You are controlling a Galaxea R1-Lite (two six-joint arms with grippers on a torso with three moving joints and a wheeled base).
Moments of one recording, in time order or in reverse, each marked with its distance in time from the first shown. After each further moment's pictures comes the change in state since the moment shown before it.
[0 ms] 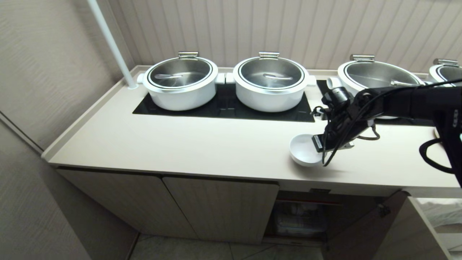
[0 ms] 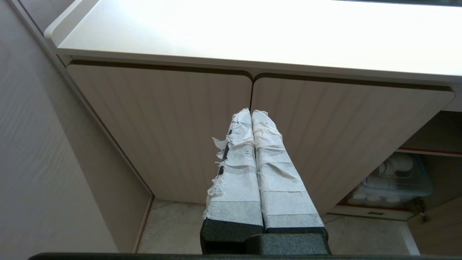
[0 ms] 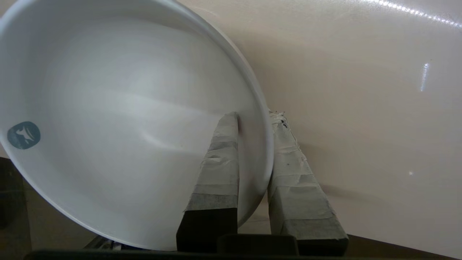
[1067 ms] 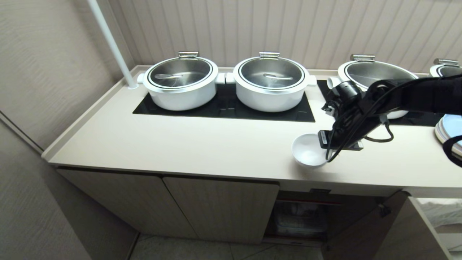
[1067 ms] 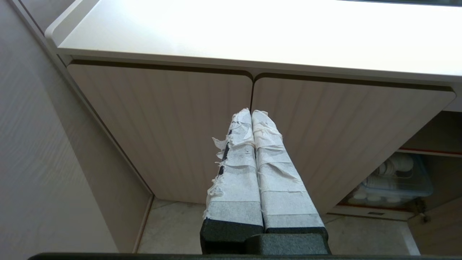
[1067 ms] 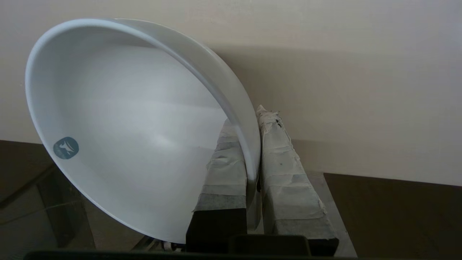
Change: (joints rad) left arm 0.000 0.000 0.000 0.000 0.000 0.000; right arm 0.007 -0.111 0.081 0.031 0.009 0.208
